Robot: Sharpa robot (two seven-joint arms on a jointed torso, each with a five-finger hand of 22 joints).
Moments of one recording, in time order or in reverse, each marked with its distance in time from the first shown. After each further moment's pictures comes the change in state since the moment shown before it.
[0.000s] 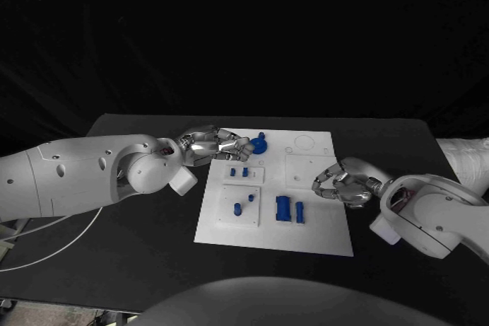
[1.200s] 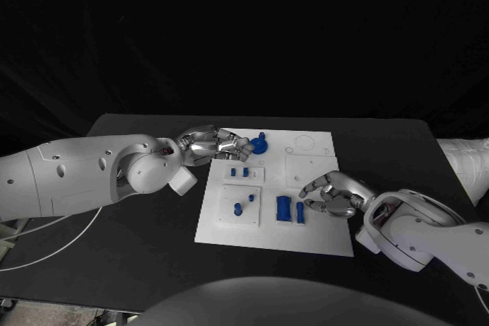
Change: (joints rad) left arm -0.001 -0.002 0.000 -0.004 -0.011 0.001 0.006; left_hand 0.008 0.000 0.006 0.000 0.000 0.000 0.000 0.000 -0.001 0.004 0.003 0.000 0.000 0.004 0.004 0.004 -0.001 0.000 0.000 0.000 0.000 0.000; right arm -0.101 0.077 0.000 -0.079 -0.156 -0.055 0.081; right_hand 0.001 -0.014 -0.001 0.021 -0.055 -0.024 0.030 -0.093 -0.239 0.001 0.026 0.000 0.001 -0.002 0.027 0.000 0.000 0.000 -0.014 0.022 0.038 0.001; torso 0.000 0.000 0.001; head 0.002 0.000
